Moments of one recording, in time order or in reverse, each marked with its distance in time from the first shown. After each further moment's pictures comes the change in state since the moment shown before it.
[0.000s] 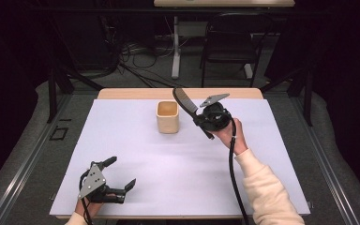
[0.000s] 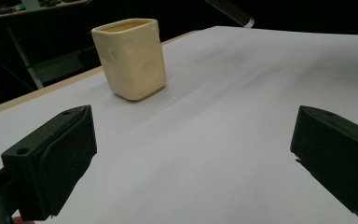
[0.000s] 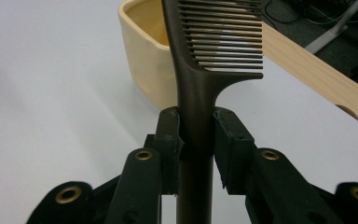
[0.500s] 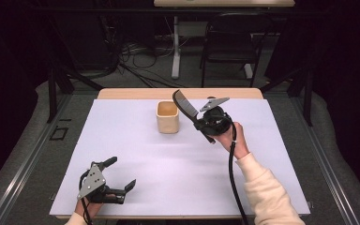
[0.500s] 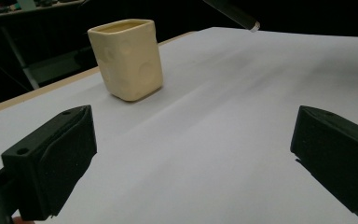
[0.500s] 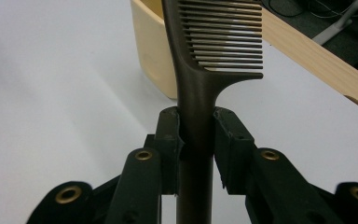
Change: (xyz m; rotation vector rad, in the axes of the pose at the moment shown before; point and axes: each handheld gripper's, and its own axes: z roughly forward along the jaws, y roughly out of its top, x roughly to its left) left arm 0.000 0.000 -0.001 -0.004 -0.015 0.000; right arm 0.009 -0.008 -0.004 0.025 0.003 -0.006
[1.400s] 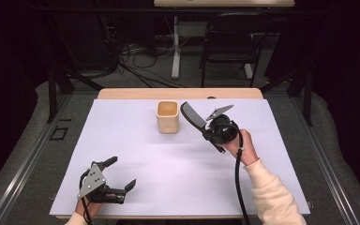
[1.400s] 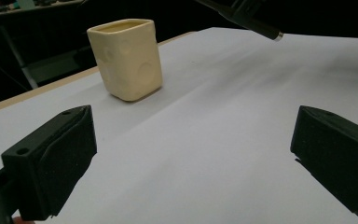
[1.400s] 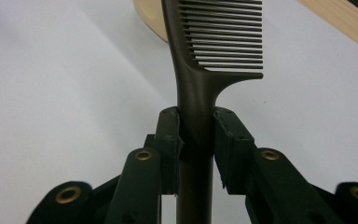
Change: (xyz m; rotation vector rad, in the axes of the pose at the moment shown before) left arm 0.001 -0.001 0.002 0.005 -0.002 -0.007; right arm -0.001 -0.029 -0.007 0.125 -0.009 0.004
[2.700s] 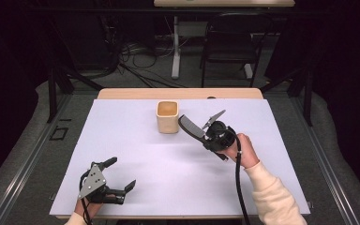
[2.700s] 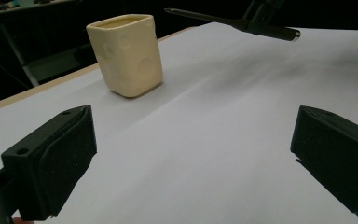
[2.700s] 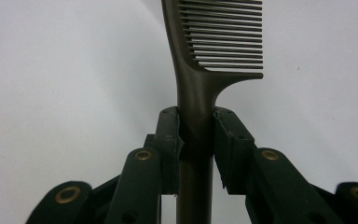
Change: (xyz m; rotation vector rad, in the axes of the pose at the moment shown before) left arm 0.000 -0.001 -0.002 0.011 0.001 0.014; right arm 0.013 -0.007 0.007 0.157 0.042 -0.063
